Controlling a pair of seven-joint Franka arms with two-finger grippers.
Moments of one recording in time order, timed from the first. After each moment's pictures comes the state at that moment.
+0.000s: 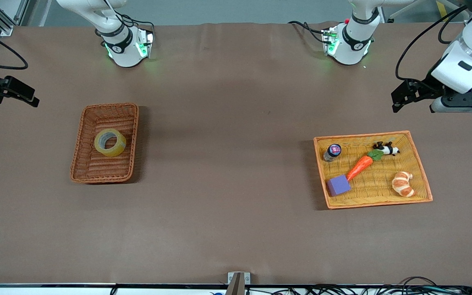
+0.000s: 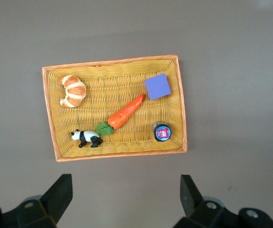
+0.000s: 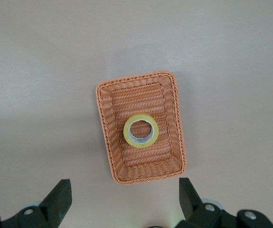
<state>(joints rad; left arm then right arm) -0.04 -0.07 -0.13 -1.68 0.01 1.68 -0.14 0.06 0.01 -0.06 -1.47 0.02 1.43 0.11</state>
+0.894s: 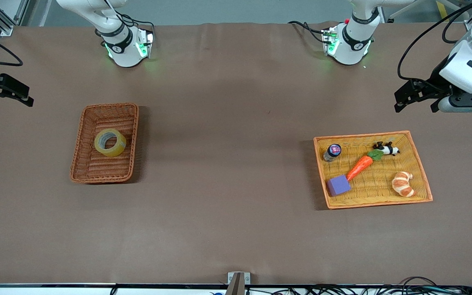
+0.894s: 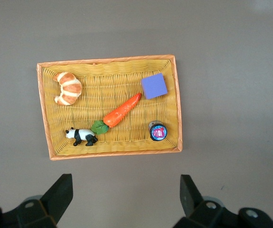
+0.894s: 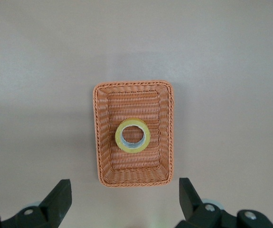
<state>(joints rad) -0.07 -0.07 -0.08 -1.68 -0.03 1.68 -0.14 0.07 0.02 -0.10 -1.46 0.00 1.45 -0.04</state>
